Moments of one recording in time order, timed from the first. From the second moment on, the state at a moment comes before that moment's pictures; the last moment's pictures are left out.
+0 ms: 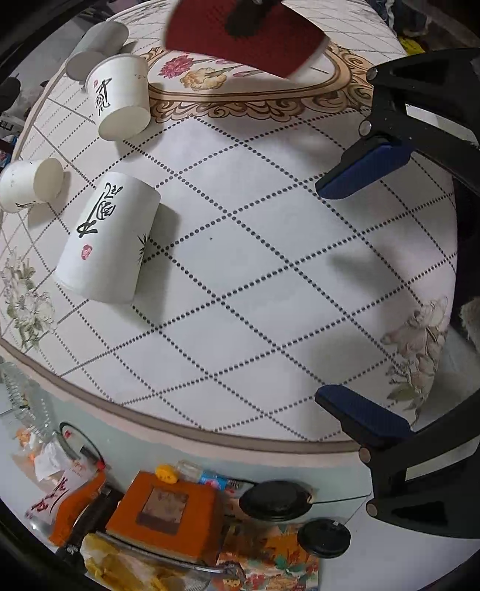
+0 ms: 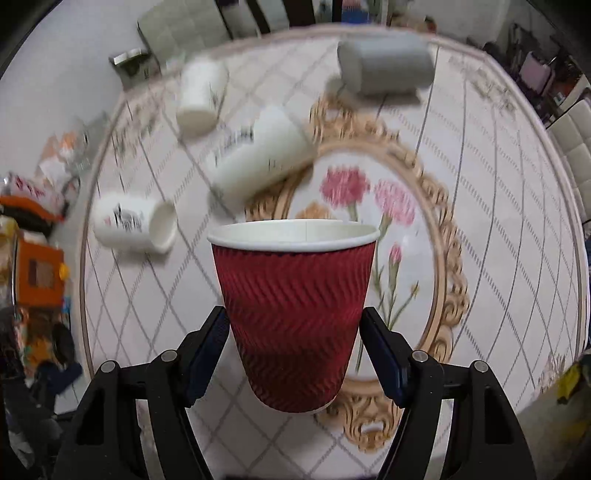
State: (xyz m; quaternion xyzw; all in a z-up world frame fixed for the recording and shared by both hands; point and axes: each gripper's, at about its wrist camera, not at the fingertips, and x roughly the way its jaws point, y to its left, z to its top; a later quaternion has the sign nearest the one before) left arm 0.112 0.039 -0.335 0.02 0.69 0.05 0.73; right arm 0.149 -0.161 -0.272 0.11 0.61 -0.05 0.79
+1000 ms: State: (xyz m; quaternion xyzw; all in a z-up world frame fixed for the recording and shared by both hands) left arm 0.080 0.016 -0.318 0.05 0.64 0.03 0.76; right arm 0.087 -0.150 -0.292 0.06 0.50 -0.10 0.86
